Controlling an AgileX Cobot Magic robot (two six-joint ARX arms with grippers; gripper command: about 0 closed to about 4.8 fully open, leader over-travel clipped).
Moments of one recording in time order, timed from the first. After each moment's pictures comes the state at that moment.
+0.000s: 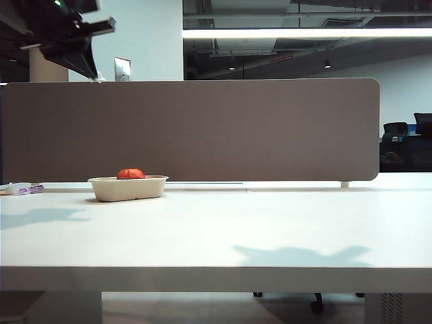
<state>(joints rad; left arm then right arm) -0.13 1.60 1.44 -0.36 0.13 0.03 0.71 1.01 1.07 -0.25 -0.05 0.02</state>
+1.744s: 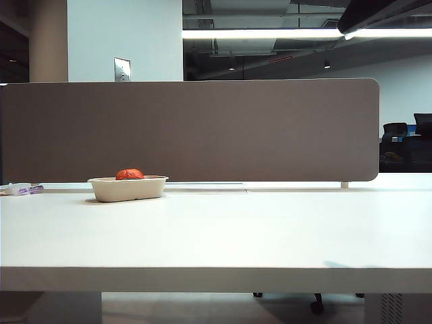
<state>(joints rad) -0.16 0.13 0.07 0.12 0.07 -0.04 0.72 0.69 0.62 -0.25 0.13 -0.03</state>
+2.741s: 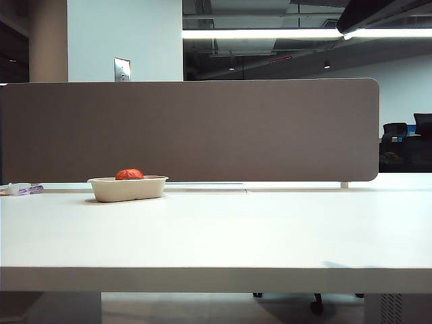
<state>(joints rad) -0.03 0.01 0.01 0.09 0.07 -0.04 0.72 0.69 0.62 -0.25 0.13 -0.03</state>
